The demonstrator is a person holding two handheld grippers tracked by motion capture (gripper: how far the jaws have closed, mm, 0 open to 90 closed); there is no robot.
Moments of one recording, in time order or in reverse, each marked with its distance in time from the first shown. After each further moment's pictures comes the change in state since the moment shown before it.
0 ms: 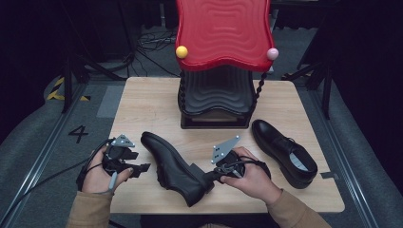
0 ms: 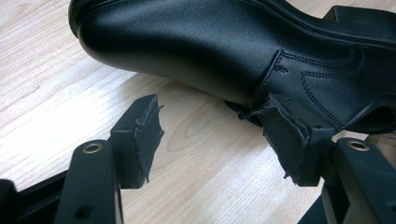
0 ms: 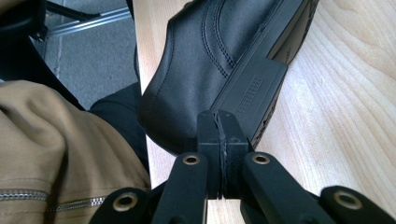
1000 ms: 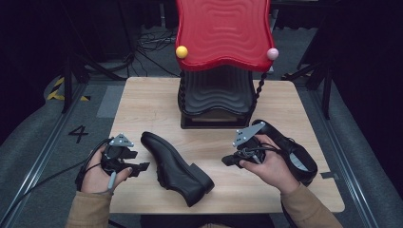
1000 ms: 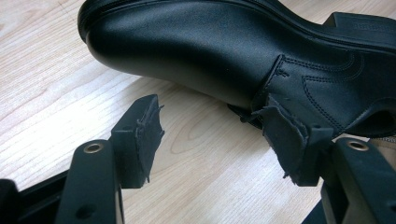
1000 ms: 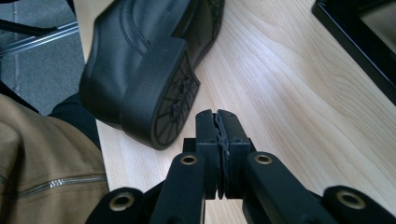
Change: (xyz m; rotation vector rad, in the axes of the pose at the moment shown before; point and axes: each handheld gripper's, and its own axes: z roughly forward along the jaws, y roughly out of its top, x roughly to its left) left arm 0.000 0.000 -0.003 -0.016 0.003 -0.004; right arm -0.031 -0.021 -0.048 -0.025 -0.137 0.107
